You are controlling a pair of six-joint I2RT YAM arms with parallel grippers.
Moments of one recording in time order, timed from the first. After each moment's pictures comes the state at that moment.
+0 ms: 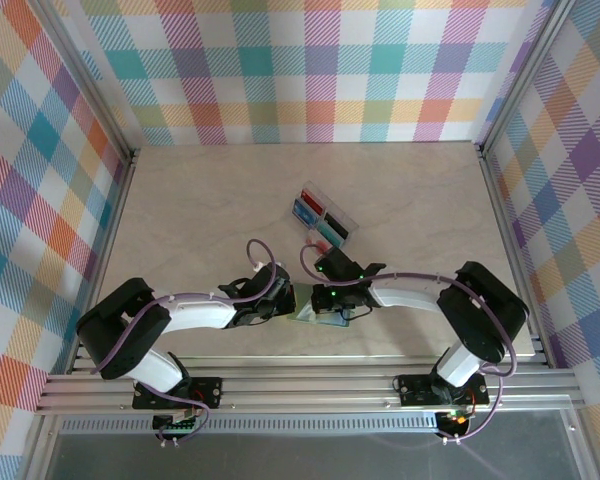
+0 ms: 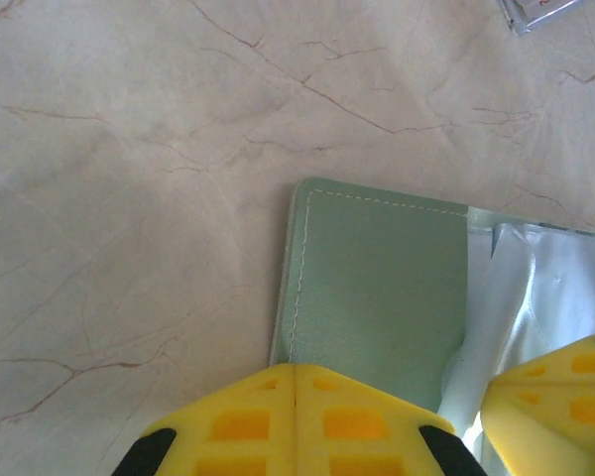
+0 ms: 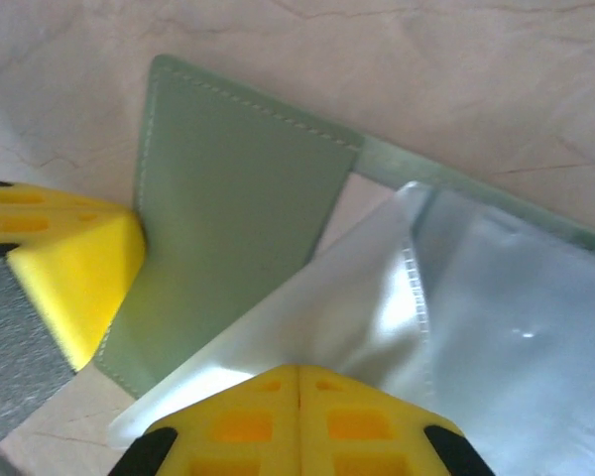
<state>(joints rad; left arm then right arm) -0.85 1.51 0.57 0.03 -0.02 -0.91 0.87 1.61 0.79 -0.26 -0.21 0.68</state>
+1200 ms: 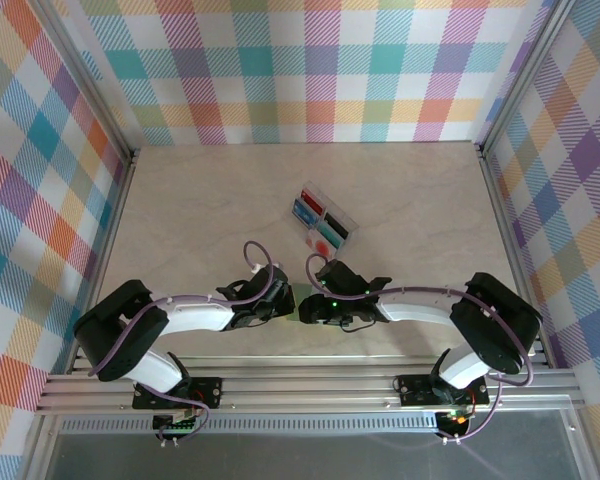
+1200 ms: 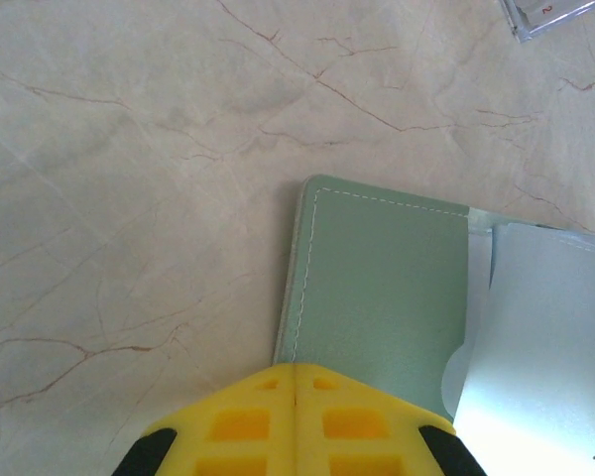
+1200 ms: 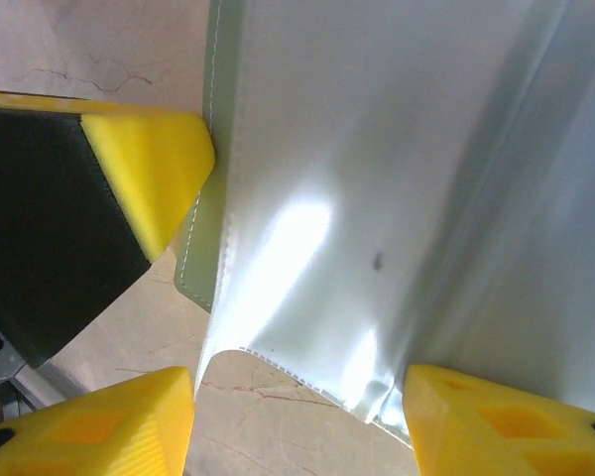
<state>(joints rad) -0.86 1.49 0.54 0.05 -0.03 -0.94 0.94 1.52 0.68 -0.15 -0.24 0.85</state>
